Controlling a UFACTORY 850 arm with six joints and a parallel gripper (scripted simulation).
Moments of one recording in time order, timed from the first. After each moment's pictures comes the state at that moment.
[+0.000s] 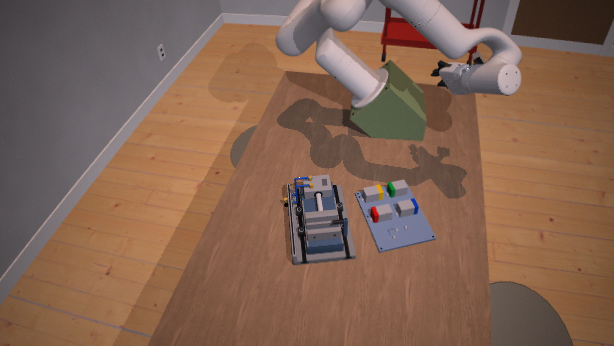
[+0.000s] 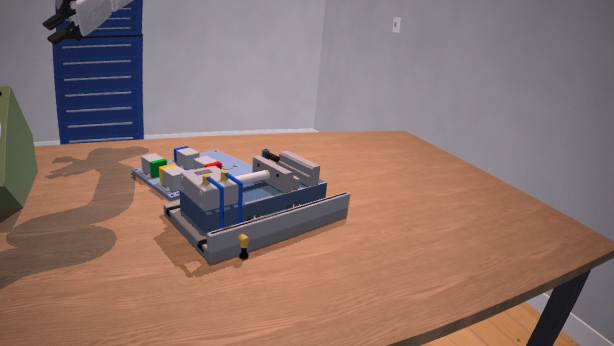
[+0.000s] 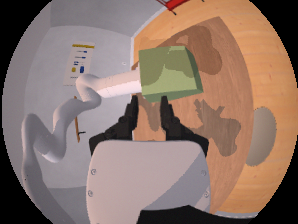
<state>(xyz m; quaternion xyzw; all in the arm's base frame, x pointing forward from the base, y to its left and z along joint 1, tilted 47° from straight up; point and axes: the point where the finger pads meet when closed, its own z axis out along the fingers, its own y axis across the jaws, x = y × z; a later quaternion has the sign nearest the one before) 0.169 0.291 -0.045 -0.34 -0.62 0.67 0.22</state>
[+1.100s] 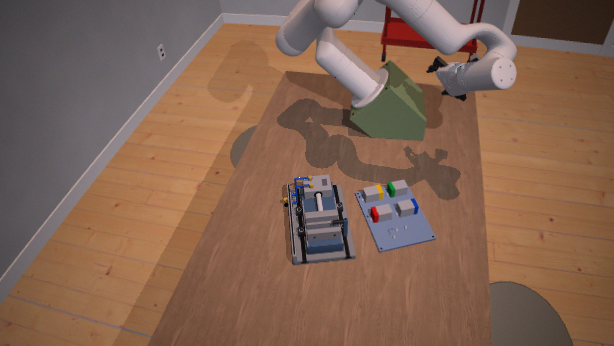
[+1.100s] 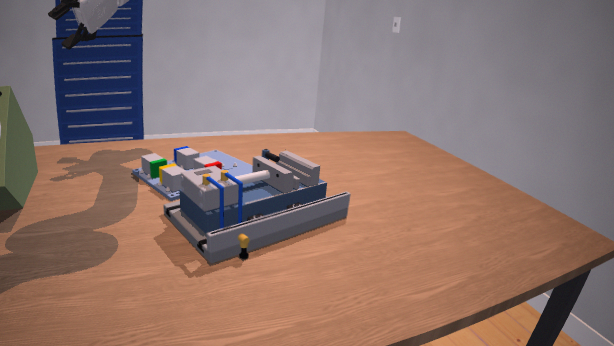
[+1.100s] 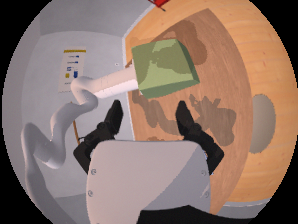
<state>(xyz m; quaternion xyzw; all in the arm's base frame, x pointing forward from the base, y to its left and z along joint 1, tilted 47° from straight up) 0.185 0.286 -0.040 -0.36 -0.64 0.65 0.18</state>
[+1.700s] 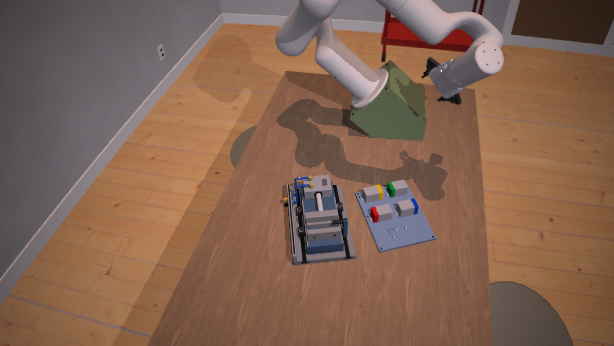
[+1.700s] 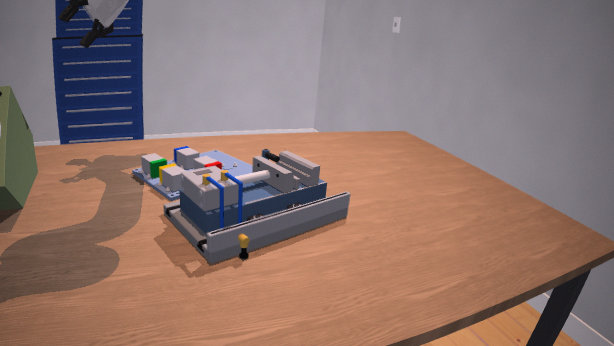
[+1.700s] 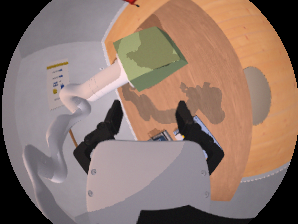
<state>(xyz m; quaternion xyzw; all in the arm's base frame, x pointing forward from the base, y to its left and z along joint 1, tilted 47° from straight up) 0.220 0.274 -0.029 -0.40 -0.69 0.60 0.10</state>
